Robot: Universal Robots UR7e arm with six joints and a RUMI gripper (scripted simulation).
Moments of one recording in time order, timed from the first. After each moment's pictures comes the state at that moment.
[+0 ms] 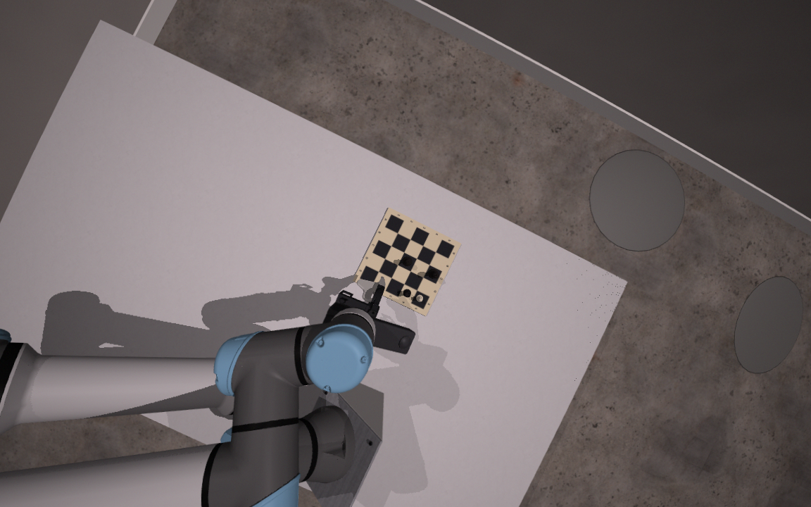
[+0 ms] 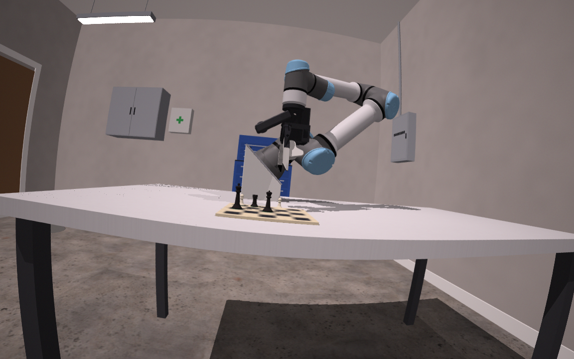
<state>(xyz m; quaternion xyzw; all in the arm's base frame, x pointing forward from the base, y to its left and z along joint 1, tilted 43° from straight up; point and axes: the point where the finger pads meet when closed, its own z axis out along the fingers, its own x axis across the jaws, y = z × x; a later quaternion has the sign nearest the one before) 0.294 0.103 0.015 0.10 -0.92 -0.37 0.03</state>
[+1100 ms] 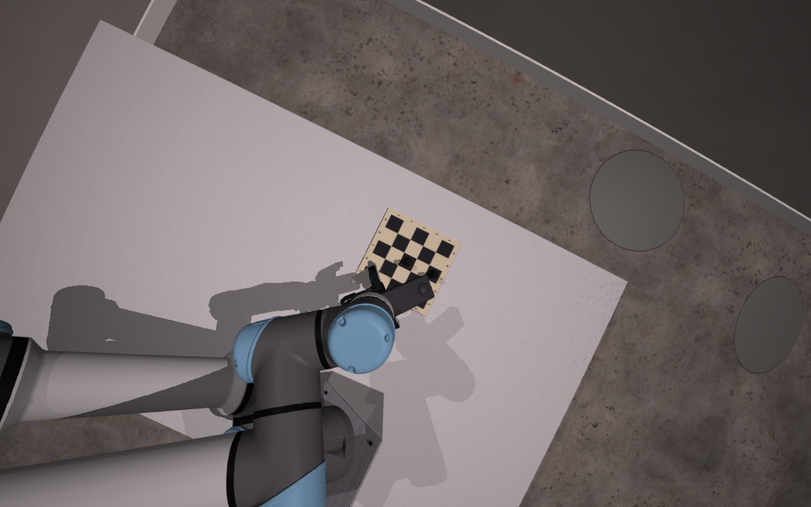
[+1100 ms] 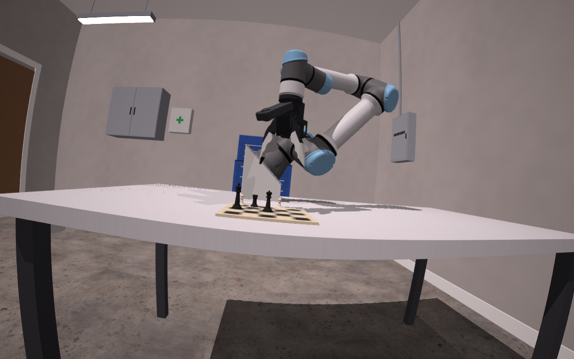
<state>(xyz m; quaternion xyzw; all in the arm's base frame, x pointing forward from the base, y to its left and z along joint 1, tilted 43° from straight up) 0.345 0.093 0.016 0.45 -0.82 -0.34 -0.11</state>
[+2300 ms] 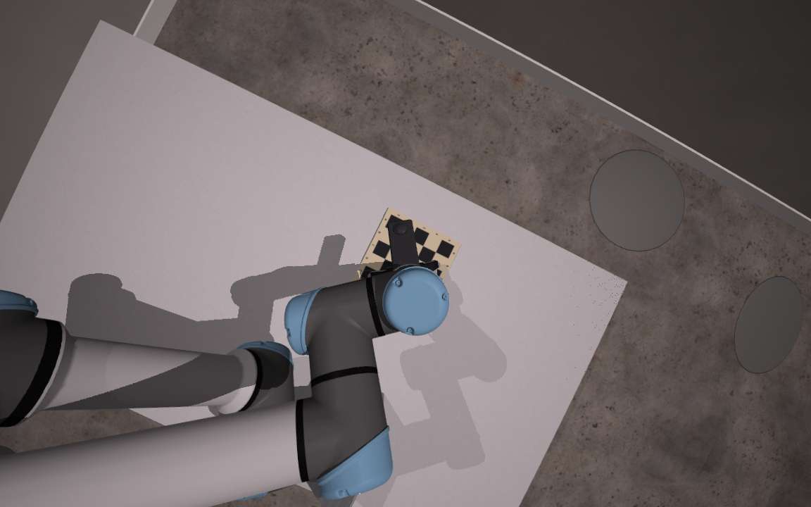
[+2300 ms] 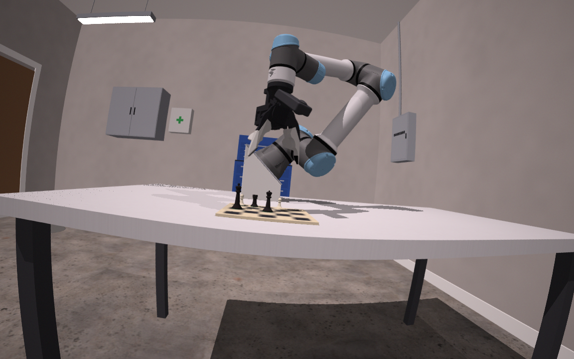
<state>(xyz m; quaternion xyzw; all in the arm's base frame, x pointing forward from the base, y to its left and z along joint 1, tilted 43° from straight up) 0.417 0.088 0.010 0.86 -0.36 -0.20 -0.31</state>
